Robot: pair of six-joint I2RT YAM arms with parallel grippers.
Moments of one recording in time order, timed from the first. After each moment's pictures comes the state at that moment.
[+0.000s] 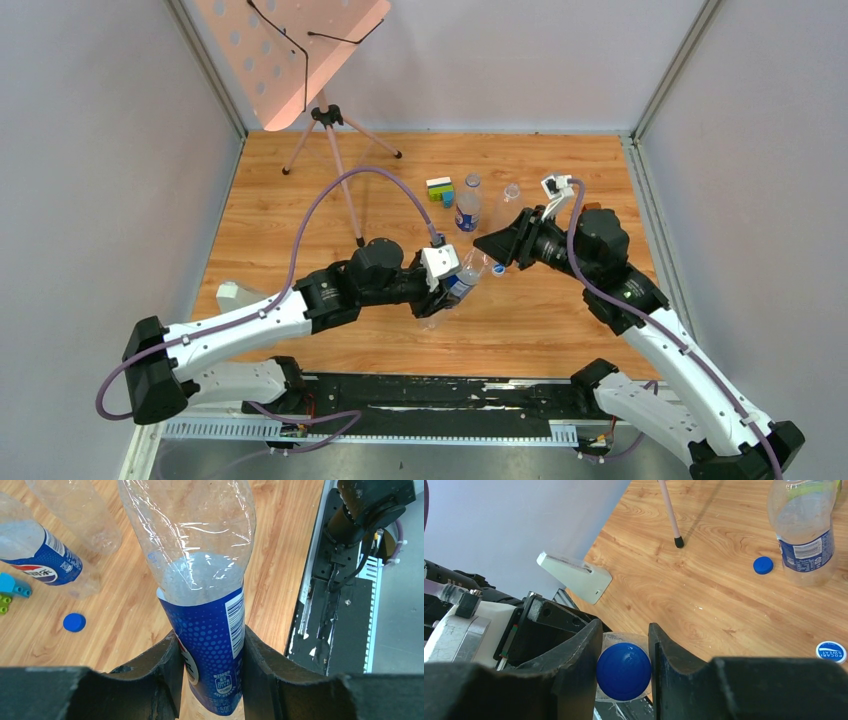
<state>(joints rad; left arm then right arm) -1.06 1.11 0.86 -0.13 0.20 0.08 0.54 0.82 0.87 -0.24 -0.37 0.62</state>
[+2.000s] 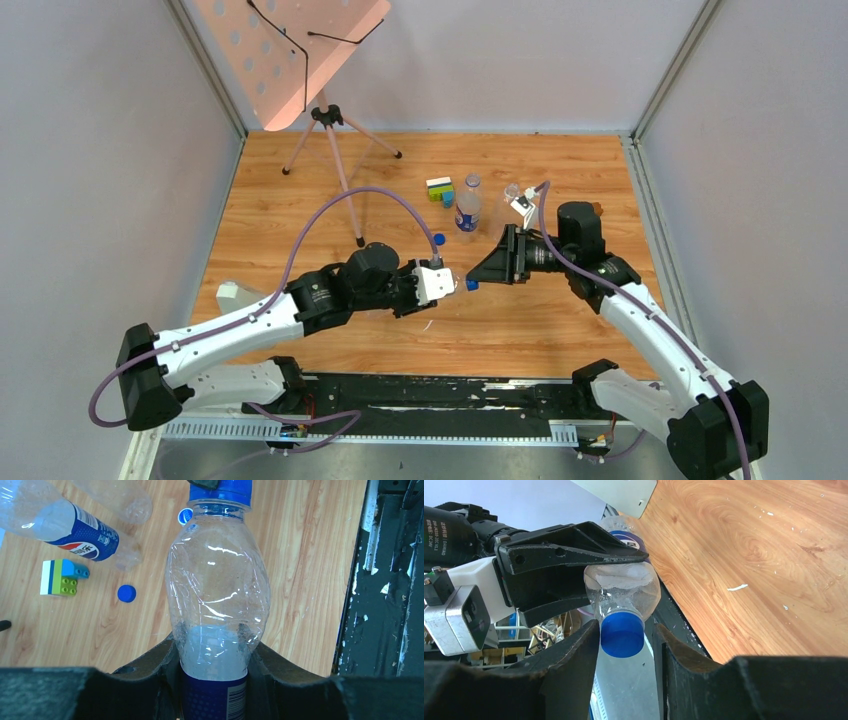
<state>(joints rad) -1.05 1.06 0.85 -0.32 0.12 0.40 0.39 1.00 0.77 -0.24 -0.91 0.70</state>
